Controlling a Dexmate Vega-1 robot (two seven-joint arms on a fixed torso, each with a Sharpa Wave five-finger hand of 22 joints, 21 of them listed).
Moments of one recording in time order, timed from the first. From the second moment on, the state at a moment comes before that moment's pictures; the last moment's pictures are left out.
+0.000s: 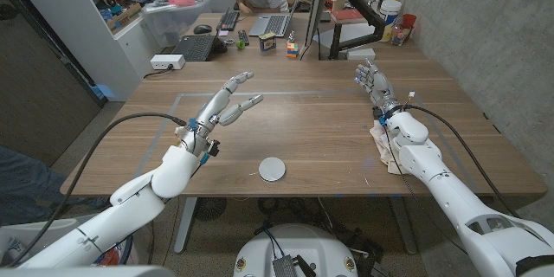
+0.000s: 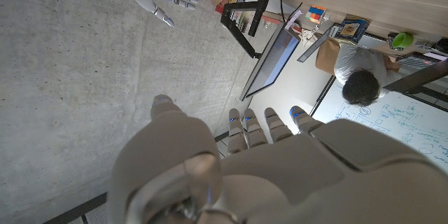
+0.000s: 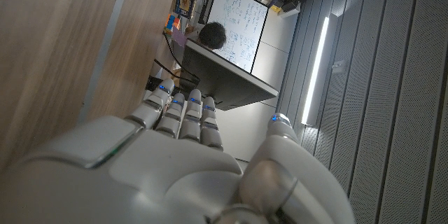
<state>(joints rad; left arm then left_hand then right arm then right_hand) 1.29 0.84 0.27 -1.98 0.20 -0.25 0.42 0.70 0.12 -0.20 -0.02 0.39 0.11 -0.07 0.24 0.19 0.05 -0.10 0.23 0.19 -0.03 -0.02 0.19 0.18 -0.13 0.09 0.20 0.18 -0.79 -0.37 -0.22 -1.21 0.47 0.31 0.13 0.22 0.04 0.23 -0.09 0.18 0.25 0.07 0.19 0.18 0.25 0.08 0.23 0.18 0.14 0.04 0.18 0.18 0.22 -0.01 0.22 0.18</state>
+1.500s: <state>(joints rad) 1.32 0.94 0.34 -2.13 0.35 -0.06 0.33 0.72 0.13 -0.20 -0.02 0.39 0.13 -0.08 0.23 0.19 0.05 -0.10 0.23 0.19 -0.02 -0.01 0.20 0.19 -0.14 0.09 0.21 0.20 -0.76 -0.37 -0.21 -1.17 0.48 0.33 0.15 0.22 0.04 0.23 -0.09 0.18 0.25 0.07 0.19 0.18 0.26 0.07 0.22 0.18 0.14 0.04 0.18 0.18 0.22 -0.01 0.21 0.18</state>
